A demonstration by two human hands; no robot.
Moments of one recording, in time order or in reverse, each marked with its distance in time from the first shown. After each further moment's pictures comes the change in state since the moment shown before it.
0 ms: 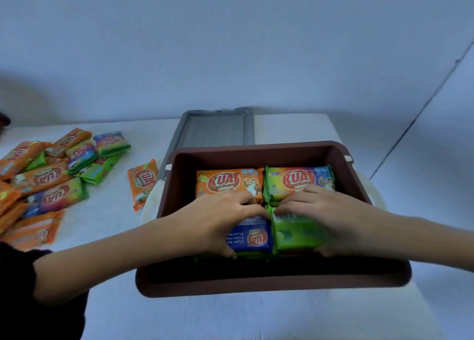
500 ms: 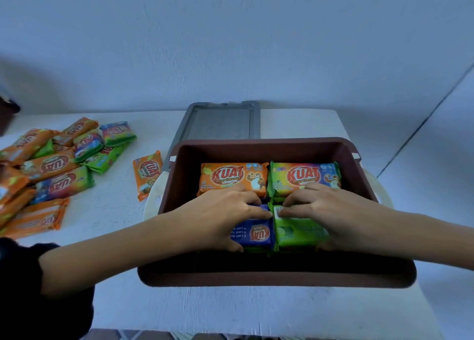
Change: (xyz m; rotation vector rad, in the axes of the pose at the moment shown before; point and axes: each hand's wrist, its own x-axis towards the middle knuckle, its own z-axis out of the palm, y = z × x) left_hand 0.001 0.000 0.007 0.031 0.031 0.031; right_hand 0.008 0.003 0.003 -0.166 -0.046 -0.048
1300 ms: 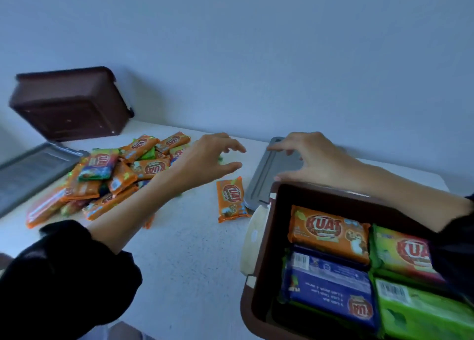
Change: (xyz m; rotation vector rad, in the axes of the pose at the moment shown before) left_hand -0.105 -0.149 -0.024 -0.241 0.681 -0.621; right_hand 0.175 -0.021 -0.115 0.309 0.503 -0.076
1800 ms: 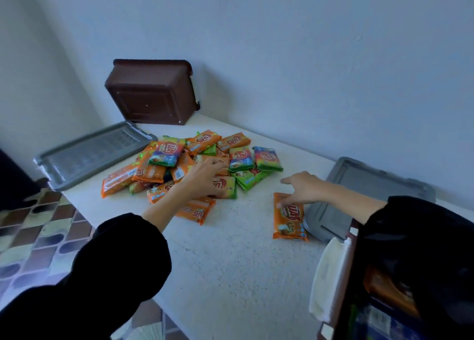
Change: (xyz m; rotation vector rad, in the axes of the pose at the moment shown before) left_hand -0.055 -0.161 0.023 0.164 -0.204 -0.513; right_hand 0.125 -0.027 0.110 -0.146 -0.559 0.074
